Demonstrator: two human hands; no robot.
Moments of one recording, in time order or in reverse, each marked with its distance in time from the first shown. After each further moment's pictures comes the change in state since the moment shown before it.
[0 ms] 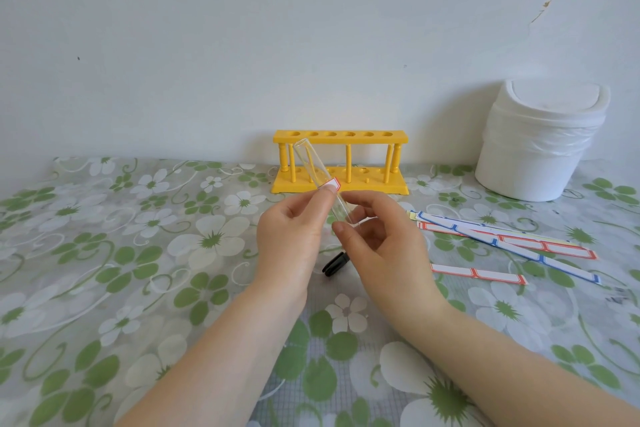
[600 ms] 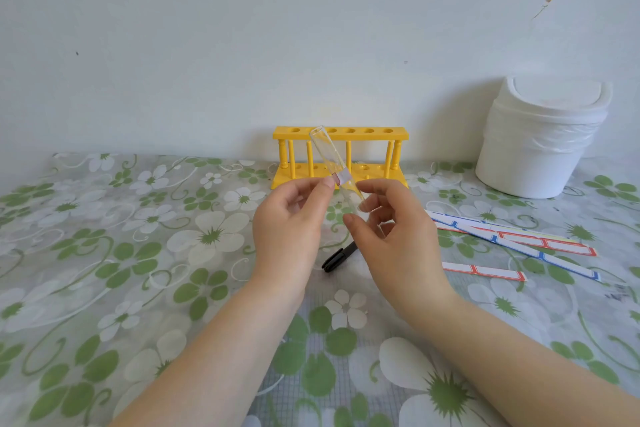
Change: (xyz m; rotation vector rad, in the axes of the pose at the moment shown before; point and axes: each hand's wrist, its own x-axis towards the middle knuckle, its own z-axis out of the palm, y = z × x) left_hand -0.001 0.004 -0.001 0.104 0.015 0.139; right_hand 0.005 -0.002 -0.008 -0.042 0.081 0.006
